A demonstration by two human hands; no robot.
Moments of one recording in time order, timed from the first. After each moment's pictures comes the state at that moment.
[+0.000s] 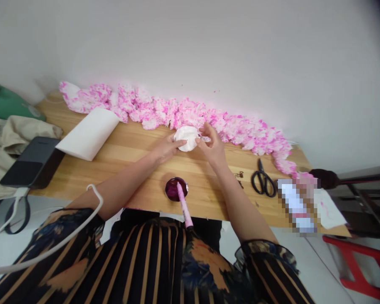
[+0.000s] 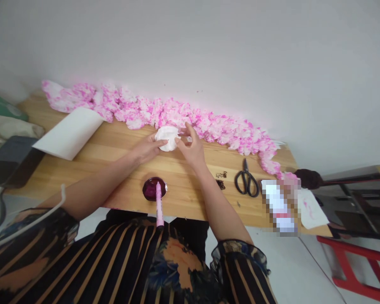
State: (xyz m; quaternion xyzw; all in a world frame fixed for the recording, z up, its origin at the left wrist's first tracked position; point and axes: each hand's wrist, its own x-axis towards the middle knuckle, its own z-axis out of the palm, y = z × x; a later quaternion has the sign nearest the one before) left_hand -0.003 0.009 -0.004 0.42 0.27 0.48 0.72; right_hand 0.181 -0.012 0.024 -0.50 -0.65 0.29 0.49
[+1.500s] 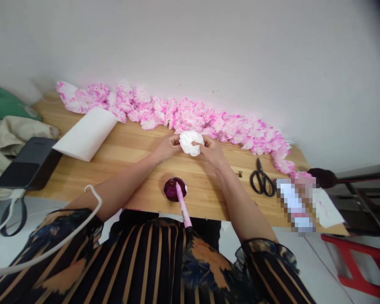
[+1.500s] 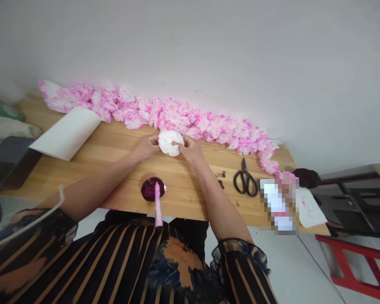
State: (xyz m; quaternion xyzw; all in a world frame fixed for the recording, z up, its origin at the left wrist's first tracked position) left_hand -0.006 0.012 -0.002 0.55 0.33 0.45 0.61; right_hand 0.177 -0.009 0.023 -0.51 -0.55 0.49 0.45
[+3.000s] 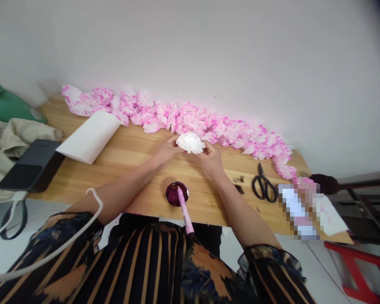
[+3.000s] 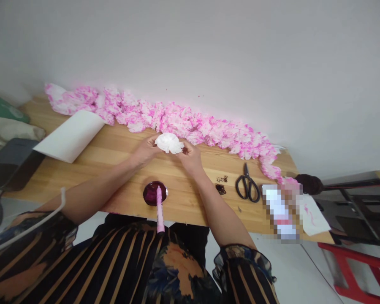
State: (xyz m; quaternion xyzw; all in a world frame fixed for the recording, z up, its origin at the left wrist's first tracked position) left_hand -0.006 0.007 -0.002 0.51 0.30 0.53 0.61; right_hand 0.169 -0.019 0.012 -0.47 -0.61 0.36 0.52
